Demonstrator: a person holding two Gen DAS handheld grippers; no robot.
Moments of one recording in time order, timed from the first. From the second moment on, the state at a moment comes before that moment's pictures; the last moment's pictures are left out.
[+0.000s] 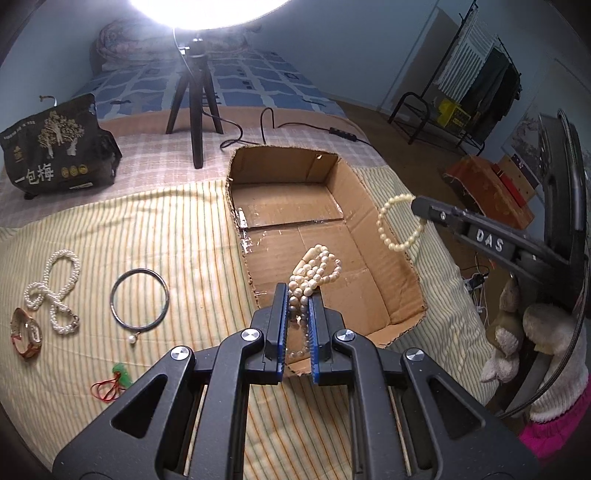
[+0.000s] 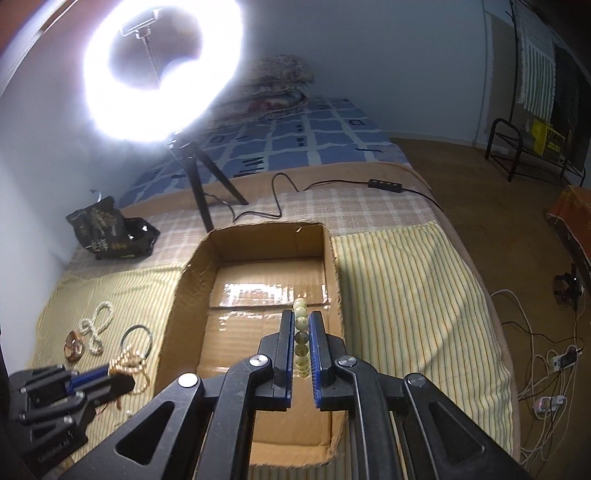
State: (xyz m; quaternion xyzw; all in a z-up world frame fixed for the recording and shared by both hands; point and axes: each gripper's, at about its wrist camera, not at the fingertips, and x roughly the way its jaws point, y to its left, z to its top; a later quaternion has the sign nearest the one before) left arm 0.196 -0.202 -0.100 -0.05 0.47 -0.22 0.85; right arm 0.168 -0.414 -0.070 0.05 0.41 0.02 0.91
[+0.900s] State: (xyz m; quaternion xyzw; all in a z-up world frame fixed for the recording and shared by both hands) left arm 0.193 -0.212 -0.102 -0.01 0.45 -0.22 0.86; right arm 0.190 -0.421 -0.073 0.08 0.39 0.00 0.92
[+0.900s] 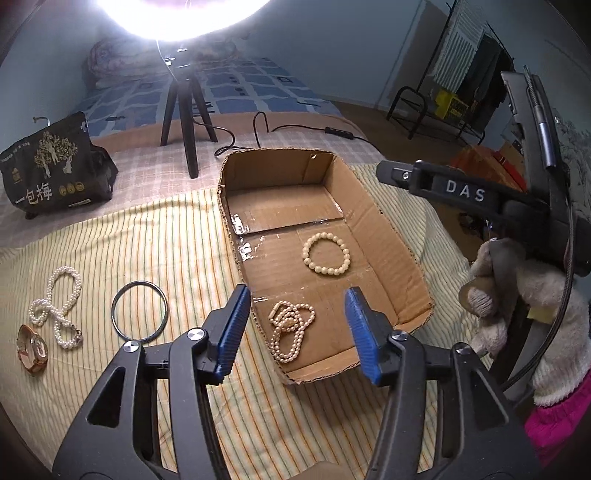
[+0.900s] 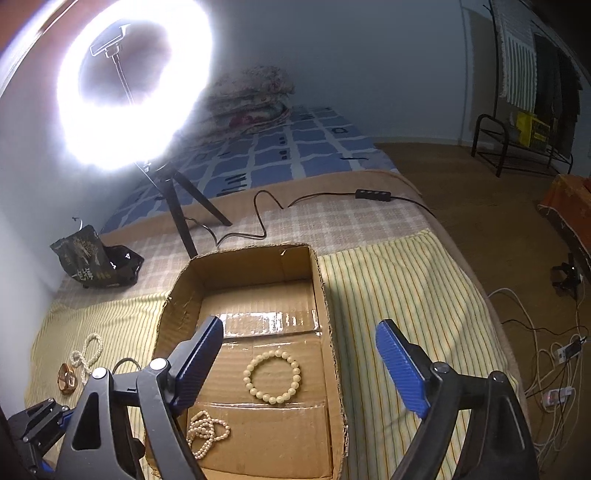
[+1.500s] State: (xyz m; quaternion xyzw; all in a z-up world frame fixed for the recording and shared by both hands) left arm 0.187 -0.175 -0.094 -0.01 0.45 -0.20 0.87; right arm 0.172 -0.411 -0.065 0.07 0.38 -0.01 0.92
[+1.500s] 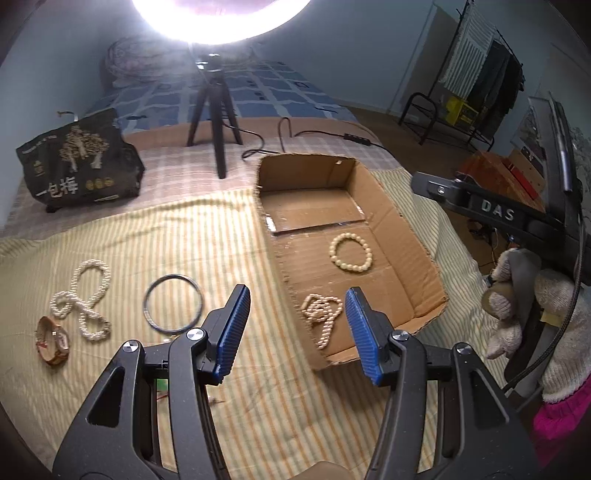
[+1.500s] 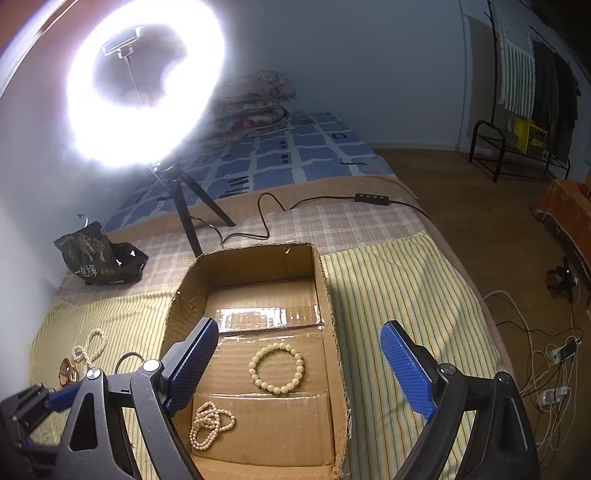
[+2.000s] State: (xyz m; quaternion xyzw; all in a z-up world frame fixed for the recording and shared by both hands) left arm 0.180 -0.084 -0.078 -0.03 0.44 -0.13 0.89; right arm 0.151 -0.355 -0.048 0.04 0.36 0.04 0.93
